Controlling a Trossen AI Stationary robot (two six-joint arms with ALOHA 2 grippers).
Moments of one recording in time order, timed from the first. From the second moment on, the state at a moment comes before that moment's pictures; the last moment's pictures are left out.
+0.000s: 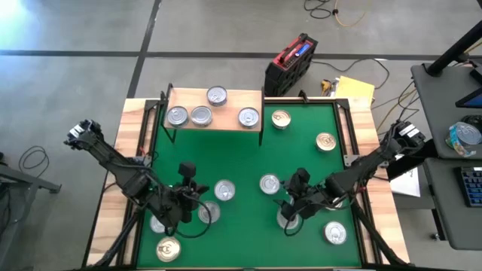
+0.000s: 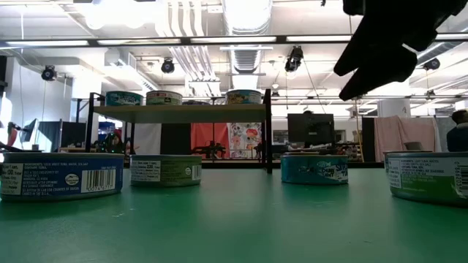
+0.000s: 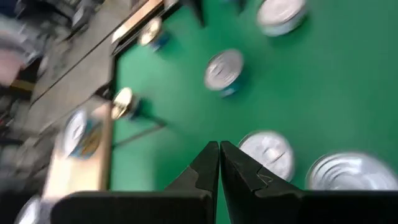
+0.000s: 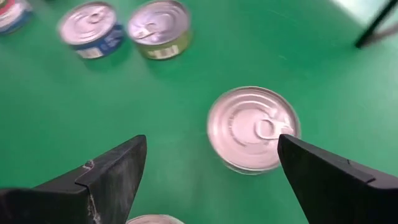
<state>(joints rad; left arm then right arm) -0.67 1.33 1.17 -0.76 -0.76 -0.01 0.54 1.45 0.89 -0.40 0.57 0.89</state>
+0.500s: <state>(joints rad) -0.48 1.39 1.05 -0.38 -0.51 0.23 0.38 1.43 0.96 -0.54 0.32 0.97</state>
